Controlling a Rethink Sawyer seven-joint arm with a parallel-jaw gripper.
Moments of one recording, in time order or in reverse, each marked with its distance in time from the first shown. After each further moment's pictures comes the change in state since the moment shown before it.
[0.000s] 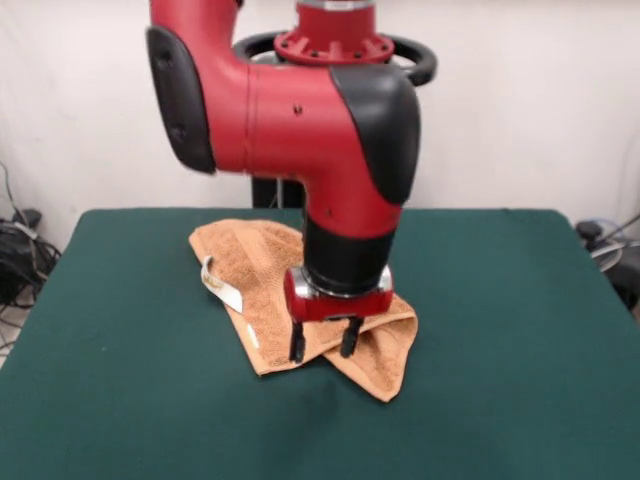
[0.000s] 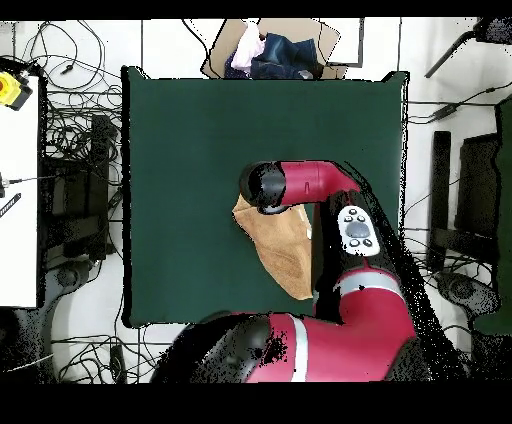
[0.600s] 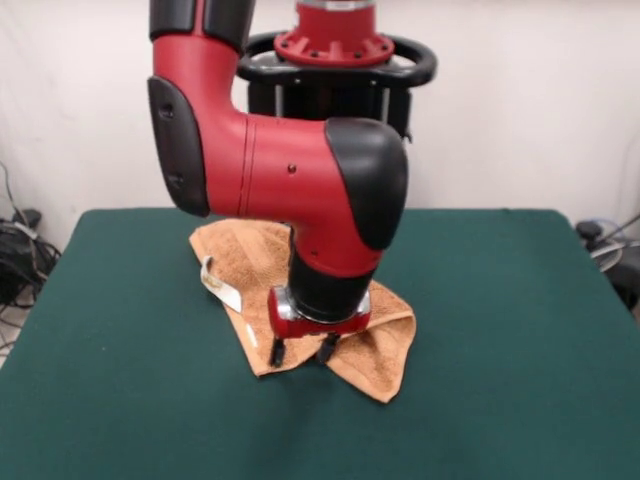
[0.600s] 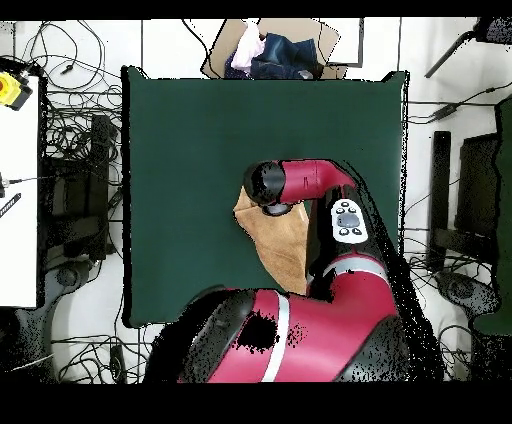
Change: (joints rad) arm 0.034 0.104 -0.069 -0.103 -0.005 0.102 0.000
